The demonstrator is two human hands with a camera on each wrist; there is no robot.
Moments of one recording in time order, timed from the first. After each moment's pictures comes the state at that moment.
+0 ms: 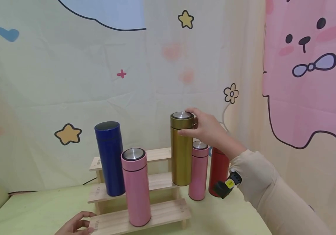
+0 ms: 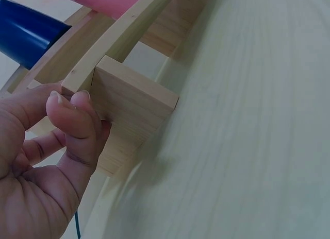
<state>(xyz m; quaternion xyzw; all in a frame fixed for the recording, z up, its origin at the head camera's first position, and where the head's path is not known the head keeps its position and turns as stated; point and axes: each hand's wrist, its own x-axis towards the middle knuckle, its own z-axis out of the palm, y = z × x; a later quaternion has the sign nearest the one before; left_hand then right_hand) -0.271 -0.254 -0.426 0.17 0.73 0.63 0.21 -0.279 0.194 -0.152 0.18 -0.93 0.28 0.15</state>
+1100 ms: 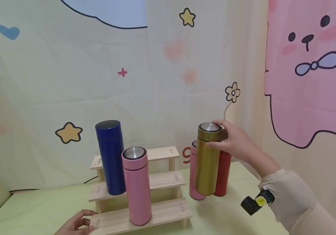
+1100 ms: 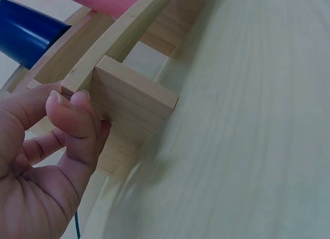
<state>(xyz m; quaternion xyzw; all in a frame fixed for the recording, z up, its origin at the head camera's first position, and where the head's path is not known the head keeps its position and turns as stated) -0.268 -0.253 -0.425 0.16 0.73 0.64 0.20 -0.260 0.256 -0.186 0.15 -0.93 0.27 0.17</state>
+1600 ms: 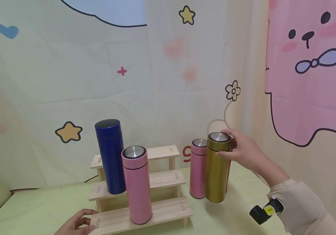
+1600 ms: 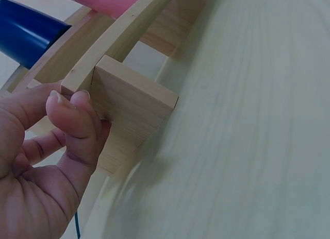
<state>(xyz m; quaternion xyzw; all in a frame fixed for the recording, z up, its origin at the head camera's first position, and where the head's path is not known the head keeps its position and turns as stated) -0.267 -0.253 -0.425 0.18 0.73 0.63 0.19 -0.257 0.282 -0.218 0.16 -0.93 0.27 0.18</state>
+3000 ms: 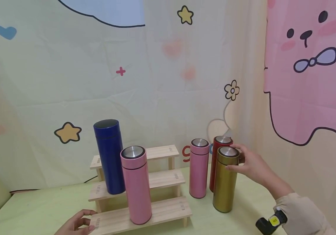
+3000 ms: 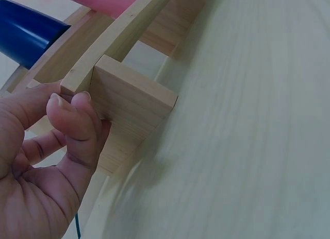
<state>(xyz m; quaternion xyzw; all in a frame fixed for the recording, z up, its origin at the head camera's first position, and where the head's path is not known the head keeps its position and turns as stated) -0.267 -0.253 -0.424 0.16 0.73 0.63 0.20 -0.260 0.314 -0.270 0.11 -0.94 0.30 0.14</state>
